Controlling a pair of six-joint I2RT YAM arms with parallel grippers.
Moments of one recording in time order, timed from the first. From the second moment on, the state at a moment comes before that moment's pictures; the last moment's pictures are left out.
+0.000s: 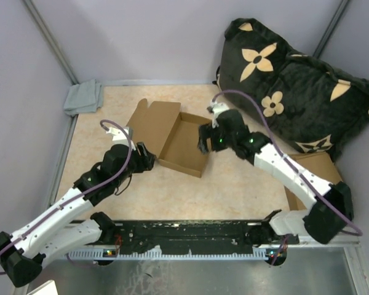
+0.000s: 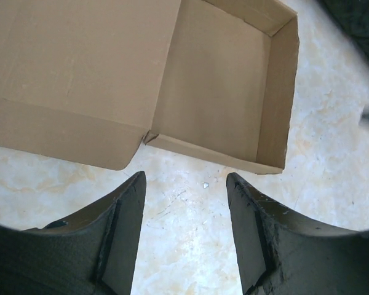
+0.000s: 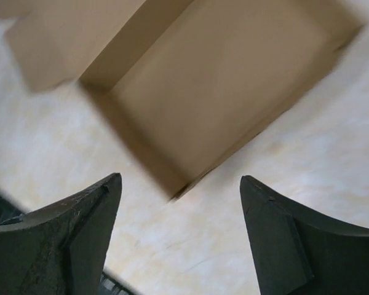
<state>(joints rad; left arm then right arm) -0.74 0.81 0.71 -0.38 -0.34 -0.61 0.71 1.25 1.04 -0.47 -0.02 0.32</state>
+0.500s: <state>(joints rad) -0.74 0.72 0.63 -0.41 -0.33 -0.68 0.41 2.19 1.89 -0.49 -0.14 0.01</state>
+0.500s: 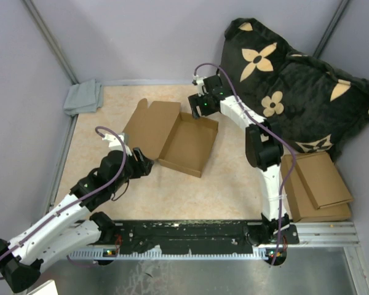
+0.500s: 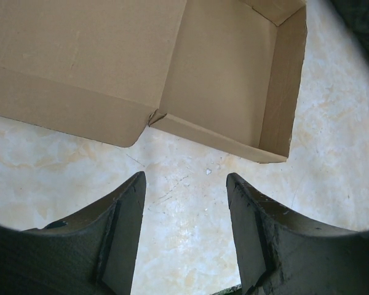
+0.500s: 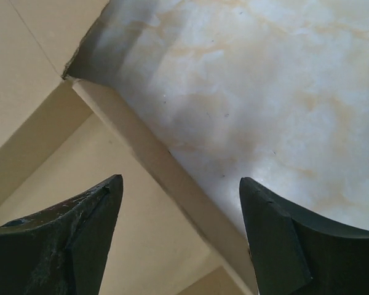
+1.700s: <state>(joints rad) -0.27 1.17 0.82 -0.29 -0.20 -0.68 0.62 1.41 0.81 -0.35 -0.05 0.43</state>
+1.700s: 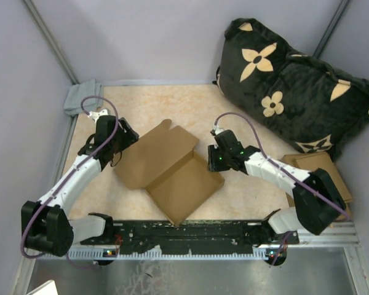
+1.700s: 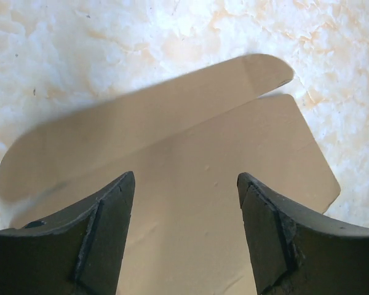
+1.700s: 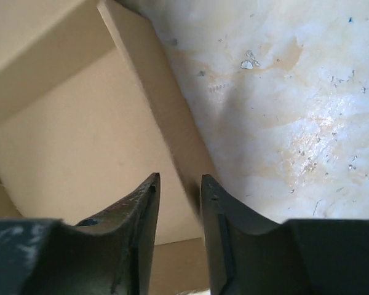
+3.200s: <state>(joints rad) -0.21 1.32 0.85 -0.35 -0.05 -0.59 0.62 1.32 0.69 -0.31 0.10 0.61</state>
